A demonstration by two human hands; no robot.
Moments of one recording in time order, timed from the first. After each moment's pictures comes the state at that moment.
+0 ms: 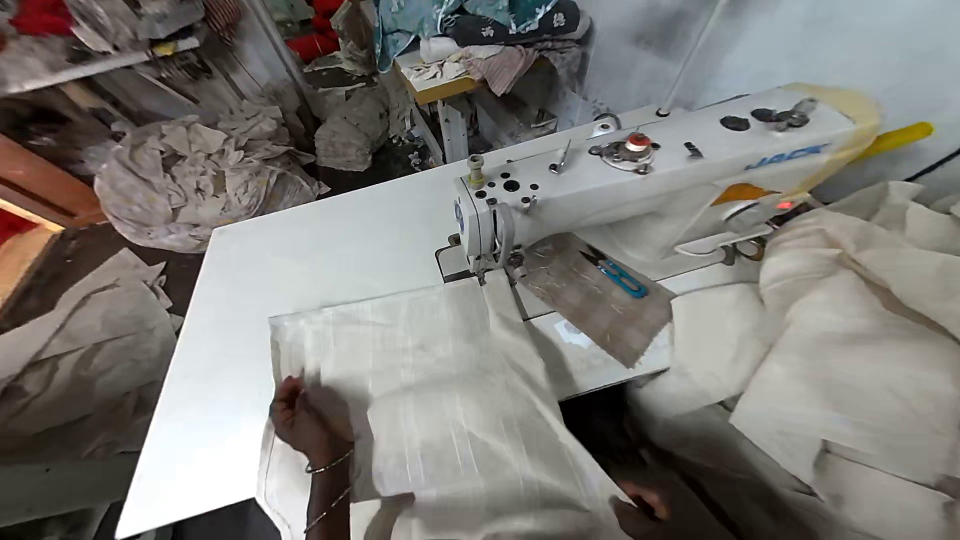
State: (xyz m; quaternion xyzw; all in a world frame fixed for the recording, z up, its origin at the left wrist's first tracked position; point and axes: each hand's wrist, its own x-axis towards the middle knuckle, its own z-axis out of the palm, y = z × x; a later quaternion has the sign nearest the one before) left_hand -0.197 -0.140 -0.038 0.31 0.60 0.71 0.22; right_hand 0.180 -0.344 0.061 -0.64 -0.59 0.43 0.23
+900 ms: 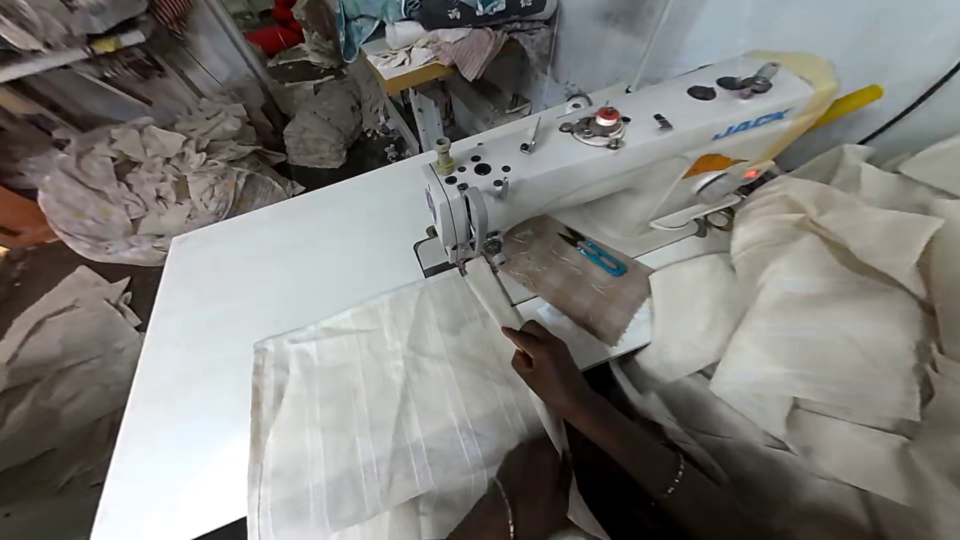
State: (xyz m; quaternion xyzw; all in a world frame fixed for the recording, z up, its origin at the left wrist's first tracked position) left_hand 0.006 -0.256 0.039 0.78 0.34 -0.06 0.52; right_hand 0.138 -0.212 0.007 -0.65 -0.65 0.16 0.35
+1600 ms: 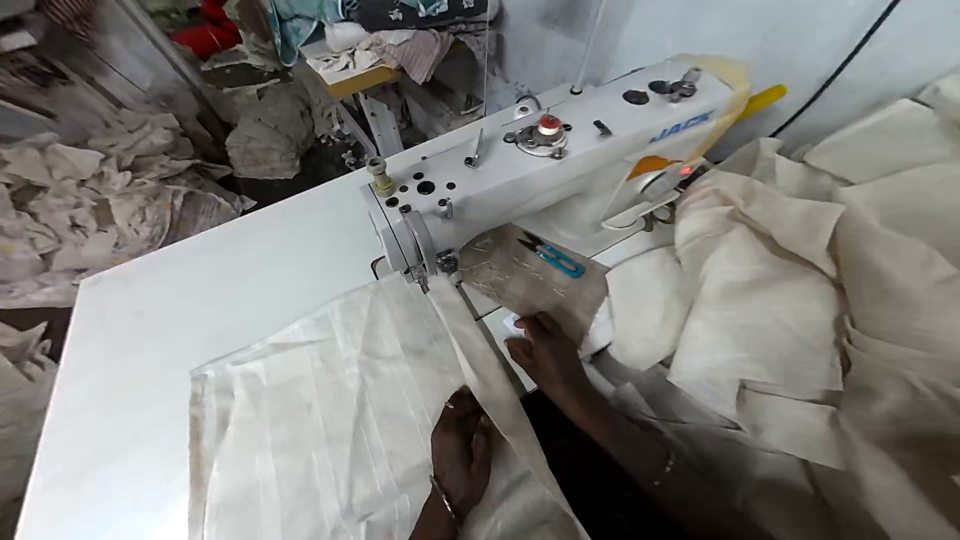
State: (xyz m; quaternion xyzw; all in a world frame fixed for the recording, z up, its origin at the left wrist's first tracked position) left_hand -0.008 -0.220 -0.039 0.78 0.36 0.39 0.33; right_hand 0.185 -0.212 -0.004 -0.77 -0.56 0.09 0.29
